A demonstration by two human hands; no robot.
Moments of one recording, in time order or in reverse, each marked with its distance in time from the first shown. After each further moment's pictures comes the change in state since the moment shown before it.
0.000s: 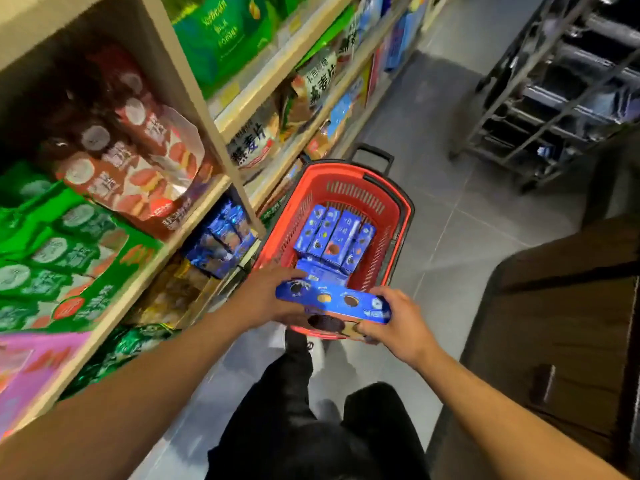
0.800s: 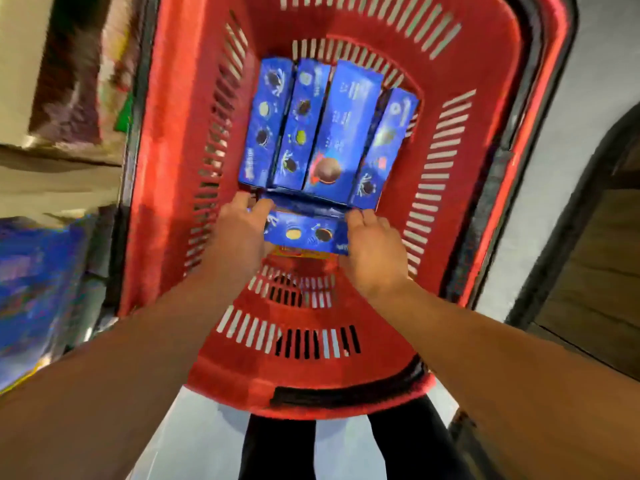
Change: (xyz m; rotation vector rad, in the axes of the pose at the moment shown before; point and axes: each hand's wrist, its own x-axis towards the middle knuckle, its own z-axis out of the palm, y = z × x) left_hand 0.329 -0.261 0.192 0.433 -0.038 -0.030; right_hand 0.323 0.212 0.217 -0.585 -0.102 0.170
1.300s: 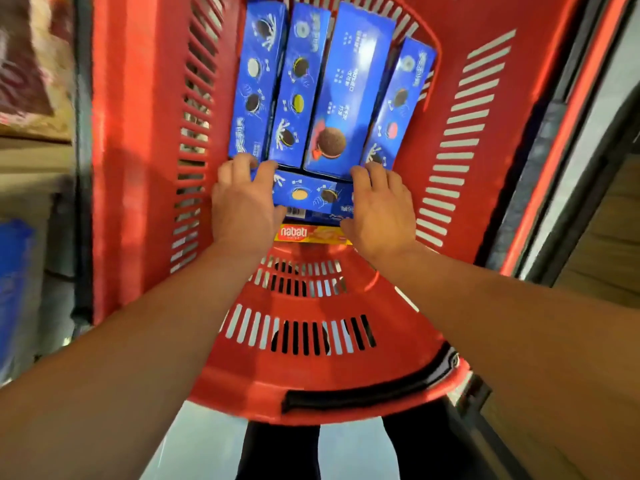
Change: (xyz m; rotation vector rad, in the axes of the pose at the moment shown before) left_hand 0.027 -0.004 0.043 0.033 0.120 -0.051; right_hand 0.036 0.008 0.038 0.019 0.073 0.052
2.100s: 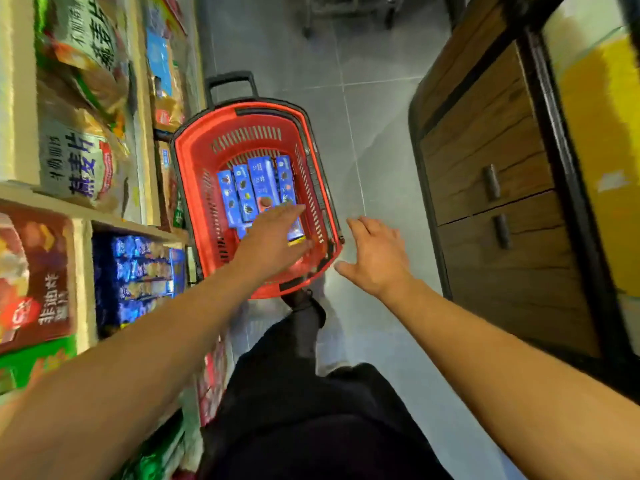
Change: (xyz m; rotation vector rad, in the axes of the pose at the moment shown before) left_hand -0.255 0.199 -0.337 -0.052 -0.314 0.529; right_hand -0.415 -0.028 -0.278 0.329 0.141 0.320
